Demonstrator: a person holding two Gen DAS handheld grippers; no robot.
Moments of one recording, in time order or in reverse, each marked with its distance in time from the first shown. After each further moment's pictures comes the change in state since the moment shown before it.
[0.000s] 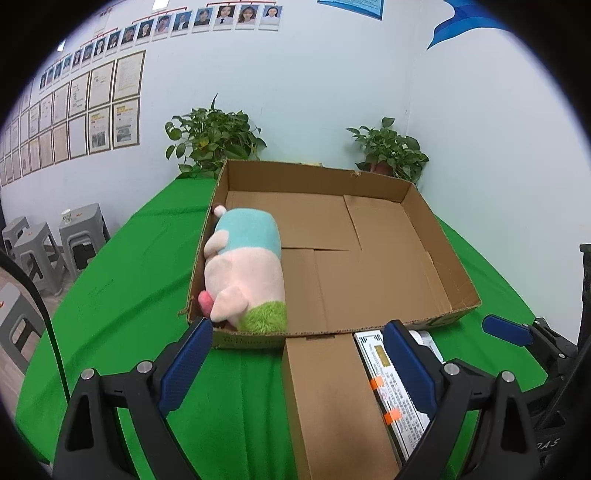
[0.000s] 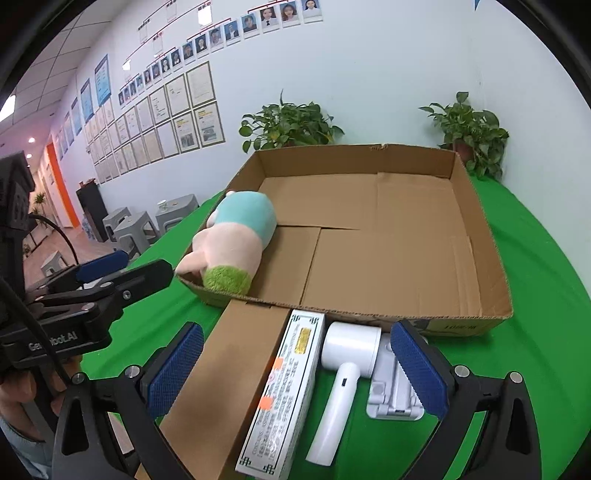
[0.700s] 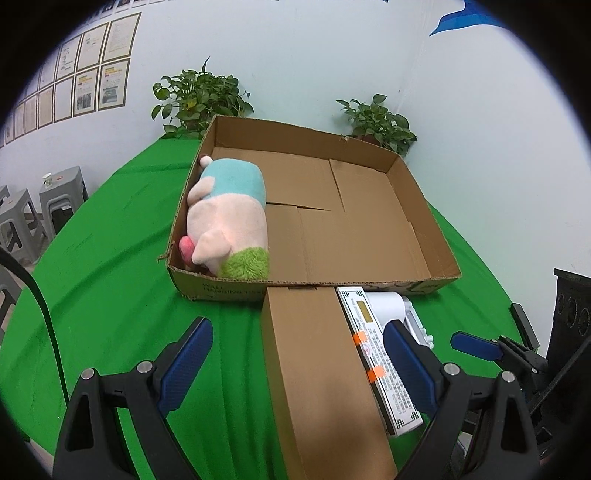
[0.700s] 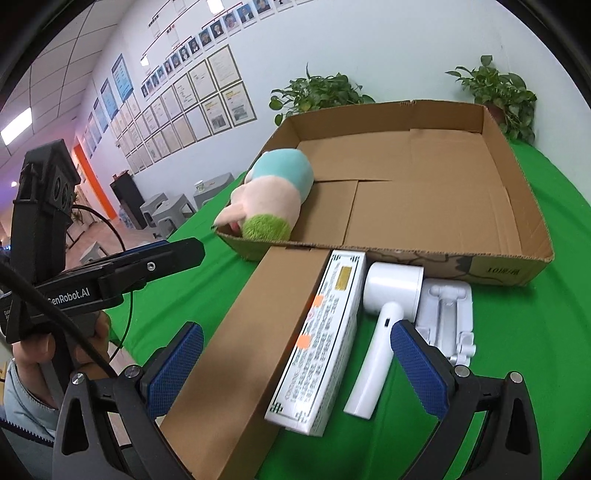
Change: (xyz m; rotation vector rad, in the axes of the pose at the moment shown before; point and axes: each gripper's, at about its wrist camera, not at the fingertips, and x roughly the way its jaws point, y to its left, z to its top) left arm 0.006 -0.004 -0.024 -0.067 0.119 -0.086; right arm 0.005 0.000 -0.044 0.033 0.105 0.177
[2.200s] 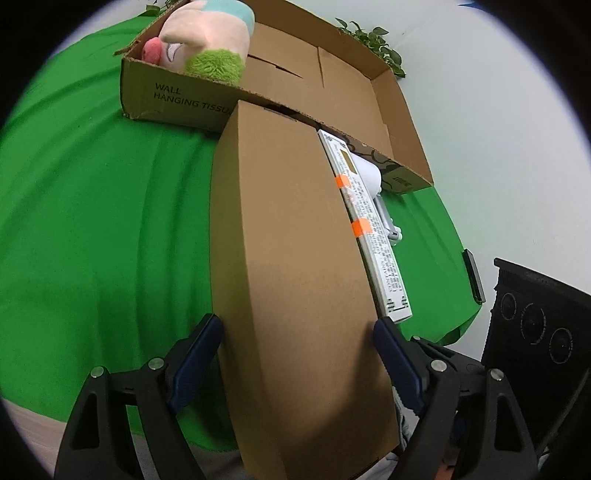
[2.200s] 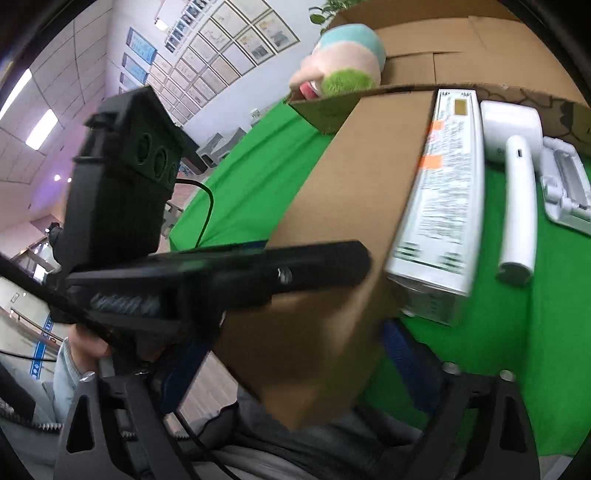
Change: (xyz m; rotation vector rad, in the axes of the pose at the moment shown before) left arm 0.046 0.006 -0.090 -0.177 0.357 -0.275; right arm 0.097 0.033 -0.058 0.074 0.316 0.297
